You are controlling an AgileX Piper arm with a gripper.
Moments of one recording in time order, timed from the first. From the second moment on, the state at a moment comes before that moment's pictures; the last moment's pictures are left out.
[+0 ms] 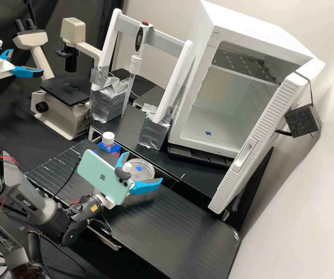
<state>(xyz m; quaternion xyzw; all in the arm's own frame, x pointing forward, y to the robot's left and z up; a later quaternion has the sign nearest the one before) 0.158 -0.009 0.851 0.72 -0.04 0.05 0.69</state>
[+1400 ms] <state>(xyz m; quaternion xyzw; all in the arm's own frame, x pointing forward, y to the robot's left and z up) 0.415 -0.007 0.966 0.73 -0.10 0.10 0.67</state>
